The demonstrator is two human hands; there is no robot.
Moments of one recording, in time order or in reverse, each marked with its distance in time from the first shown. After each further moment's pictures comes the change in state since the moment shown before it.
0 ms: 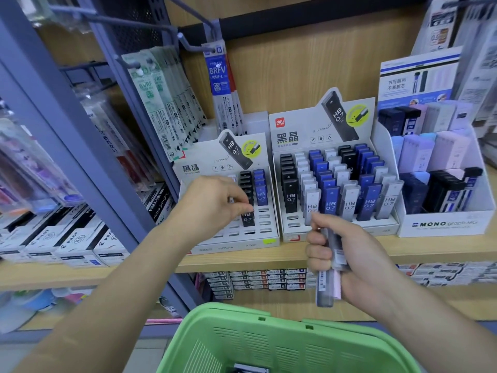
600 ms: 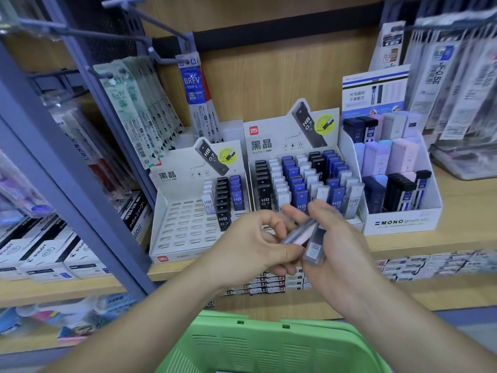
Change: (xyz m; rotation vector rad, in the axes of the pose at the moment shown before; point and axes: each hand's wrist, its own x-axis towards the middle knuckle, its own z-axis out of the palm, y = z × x) left_hand -0.031 0.094 0.029 -1.026 -0.404 -0.279; right_hand -0.019 -0.007 0.010 0.223 0.160 -0.257
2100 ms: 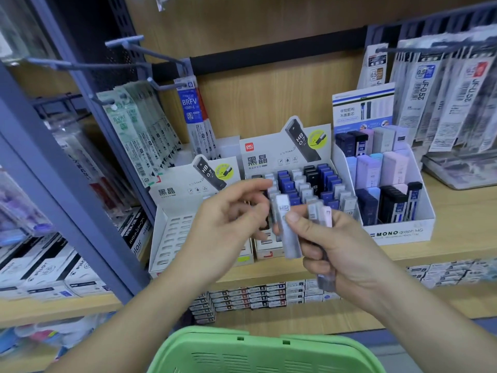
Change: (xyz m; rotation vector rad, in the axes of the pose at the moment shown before) left_hand -0.007 0.030 -0.017 -0.015 0.280 0.396; right_hand -0.009 -0.033 0.000 -0.475 -0.304 -0.048
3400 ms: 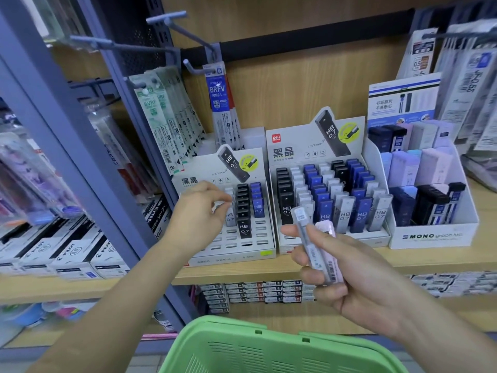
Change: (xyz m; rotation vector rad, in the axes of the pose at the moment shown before) left_hand 0.026 -0.062 -0.086 0.987 0.197 0.036; right_hand 0.001 0.025 0.006 0.128 -0.092 0.345
